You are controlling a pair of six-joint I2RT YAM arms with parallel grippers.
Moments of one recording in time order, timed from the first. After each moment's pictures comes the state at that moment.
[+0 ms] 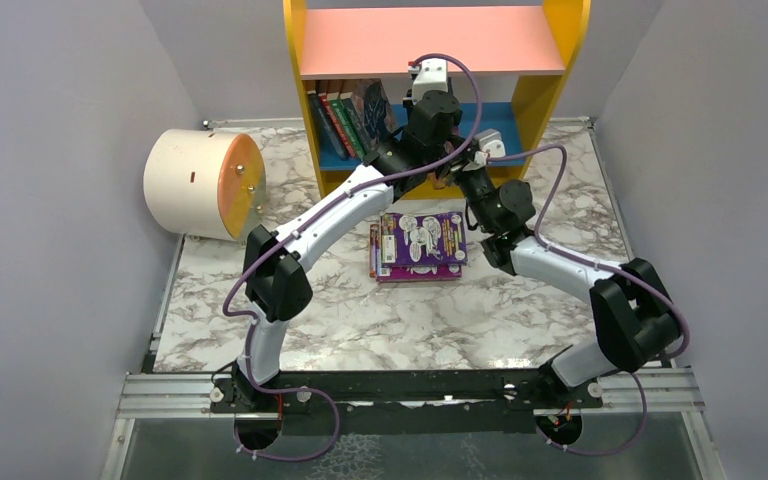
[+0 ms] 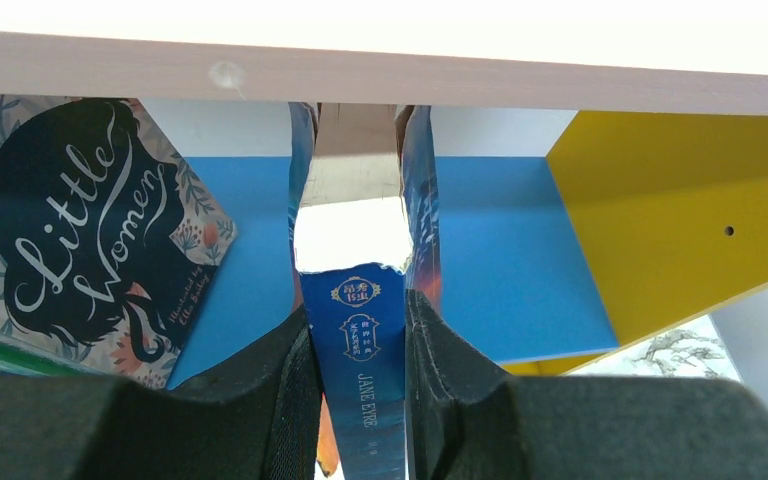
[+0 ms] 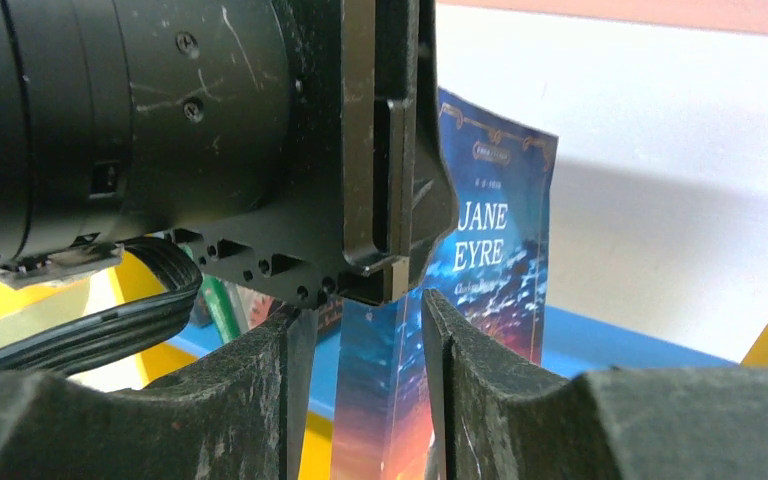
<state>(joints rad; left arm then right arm) -0.80 2.02 2.07 -0.26 -0.64 -0.33 0.55 1.51 0.84 1.07 0.04 -0.12</state>
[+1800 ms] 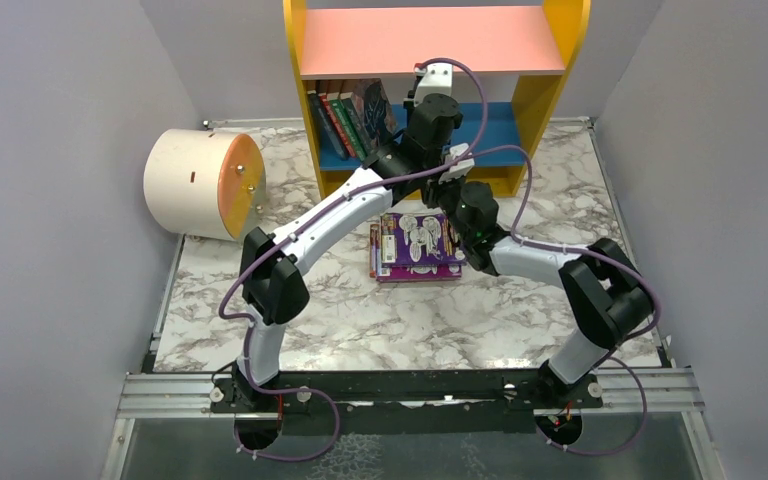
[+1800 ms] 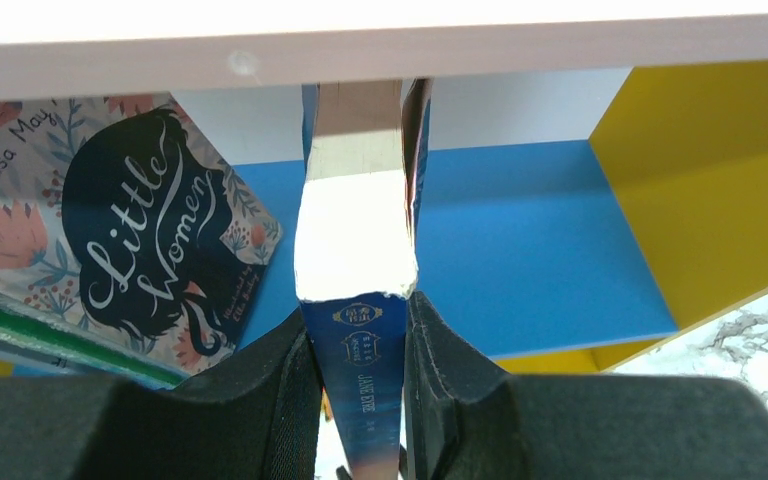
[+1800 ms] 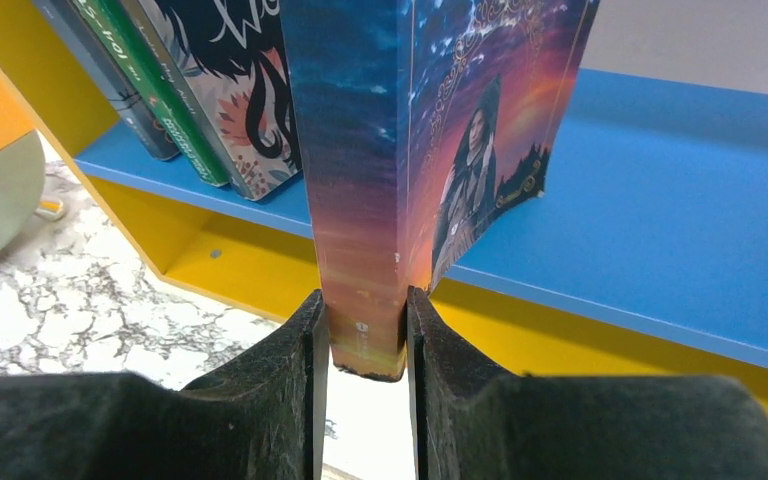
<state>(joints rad) -0.82 2.00 2.05 -0.27 -0.68 -0.23 0.60 1.64 0.85 0.81 0.20 0.04</state>
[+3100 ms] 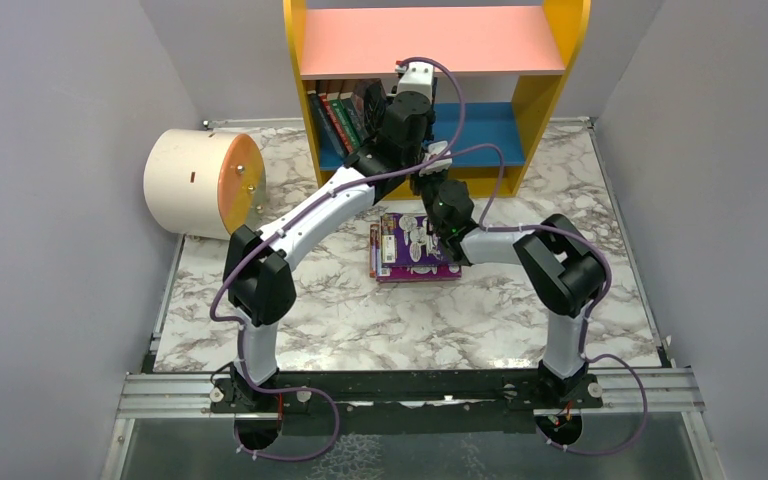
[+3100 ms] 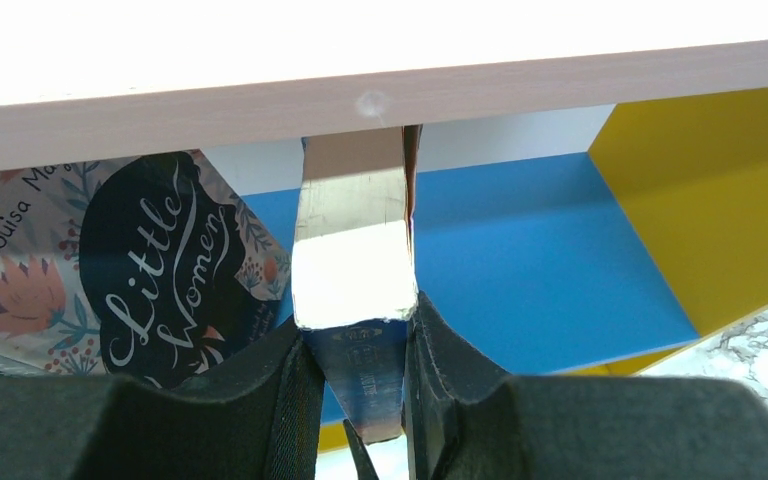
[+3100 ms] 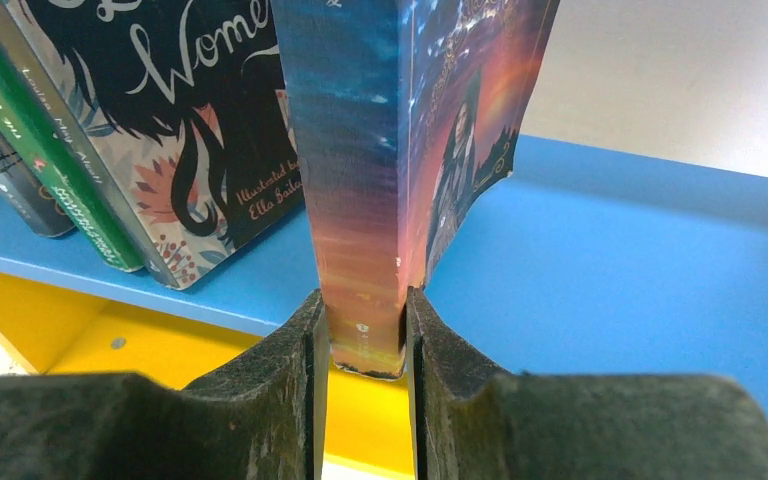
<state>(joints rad) -0.73 1.92 1.86 -0.09 -0.54 -0.16 0.64 1.93 1.01 1.08 0.38 -0.13</state>
